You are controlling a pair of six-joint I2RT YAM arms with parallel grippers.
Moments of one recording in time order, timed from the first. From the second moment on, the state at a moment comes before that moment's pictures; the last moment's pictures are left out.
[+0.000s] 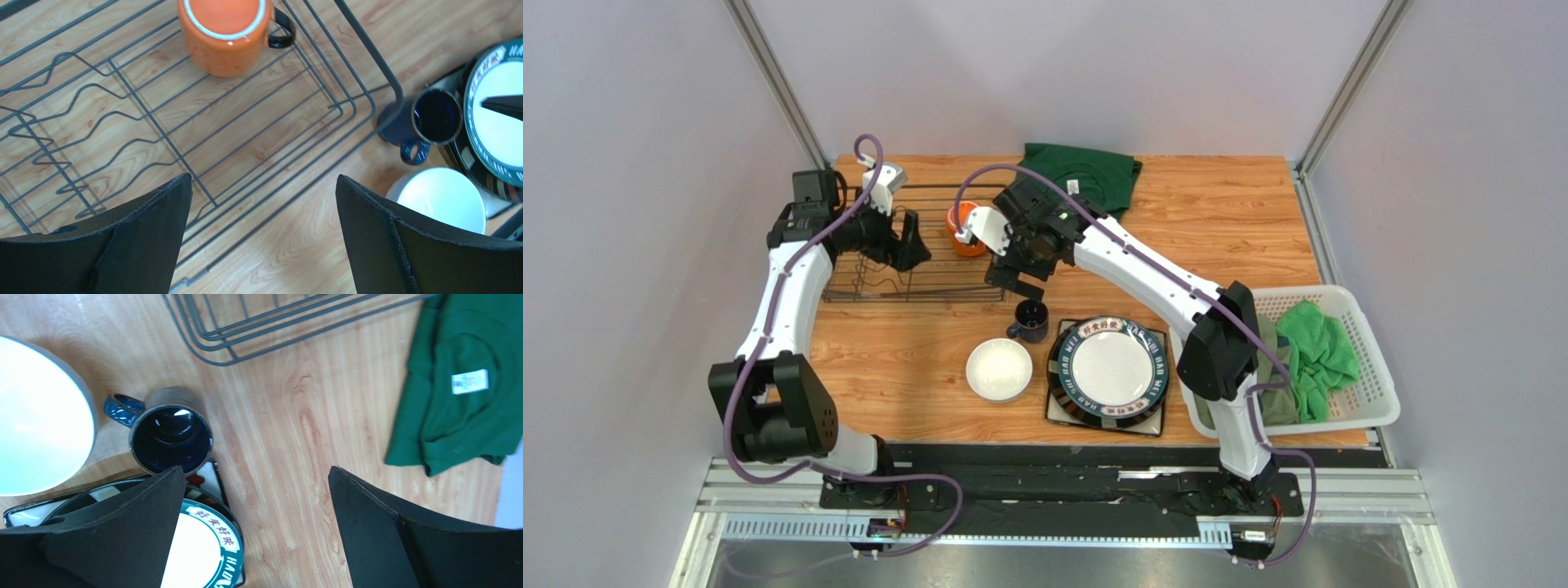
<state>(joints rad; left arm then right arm) 0.13 1.44 1.28 -0.67 0.67 0.43 0.84 2.08 2.06 -0.99 0.04 -0.52</state>
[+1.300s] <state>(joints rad) 0.05 1.65 1.42 -0.59 0.39 0.19 0.78 2.25 2.15 -0.47 0.01 -0.41</state>
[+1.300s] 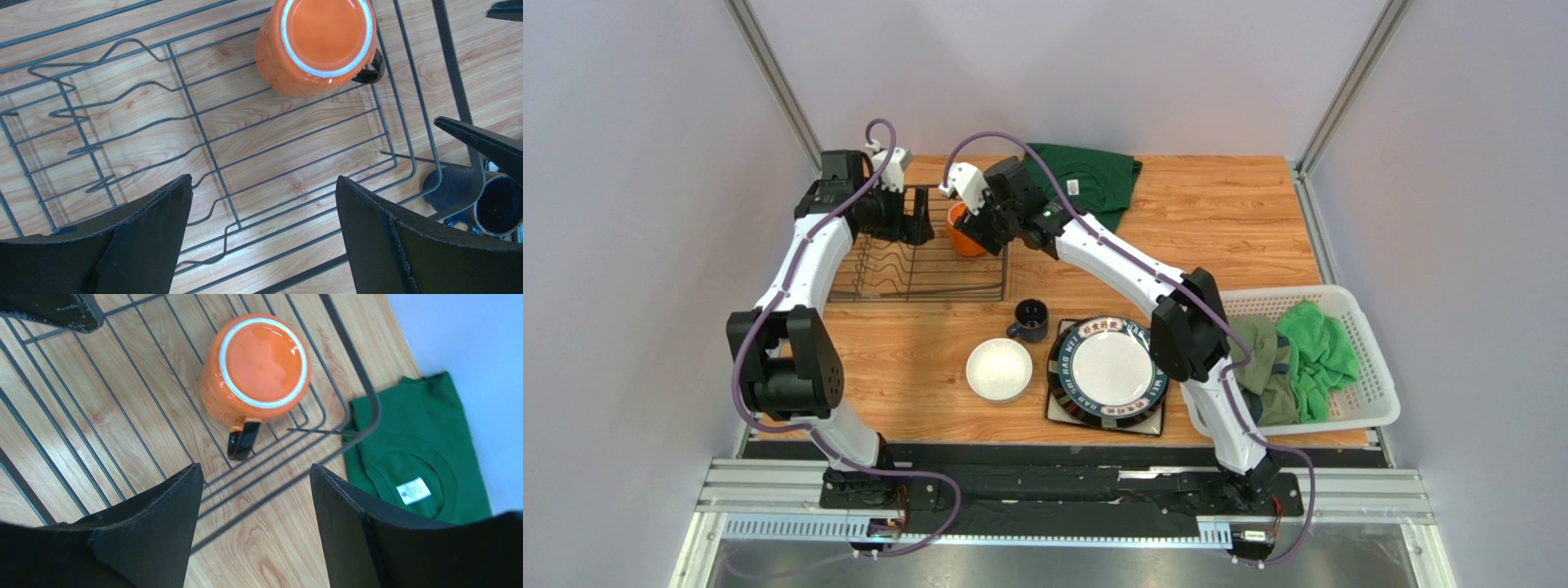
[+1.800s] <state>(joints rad) 0.09 1.60 1.40 -0.61 0.34 0.25 0.77 2.42 2.28 -0.45 -0.08 -0.42</state>
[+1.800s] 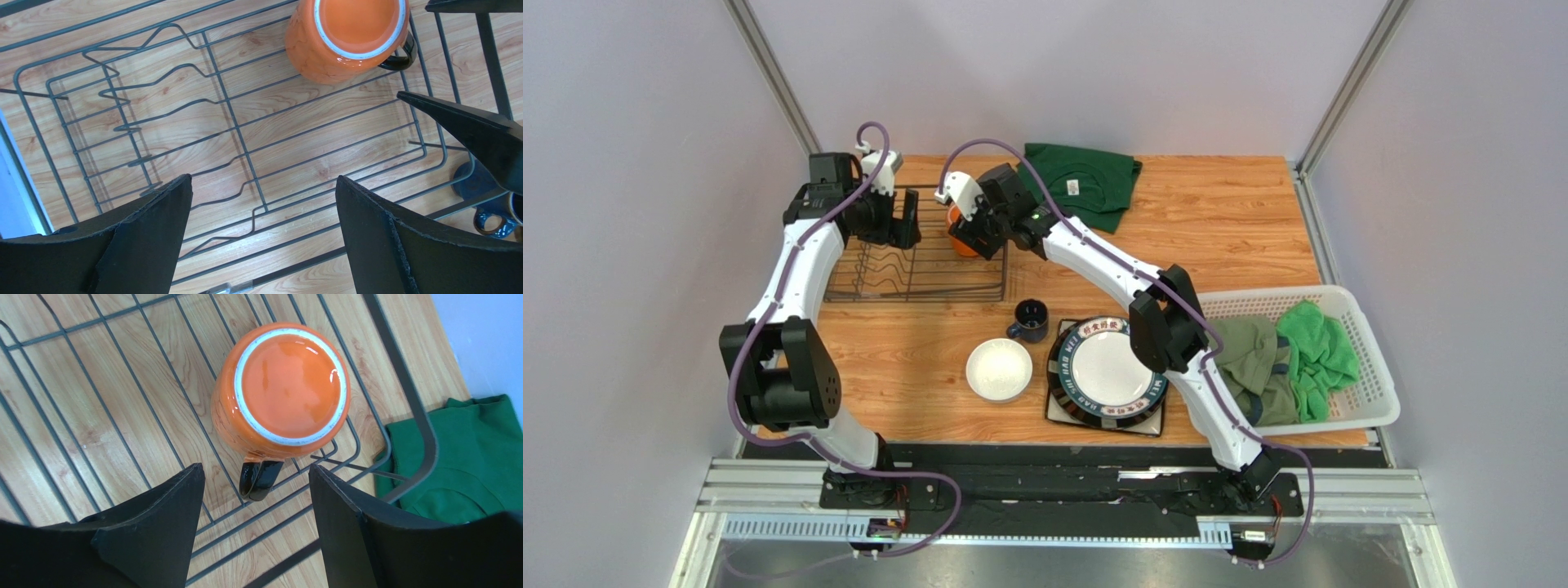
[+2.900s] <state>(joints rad) 0.09 1.58 1.36 -0.62 0.35 0.32 0.76 2.56 2.37 -0.42 -0.06 -0.51</state>
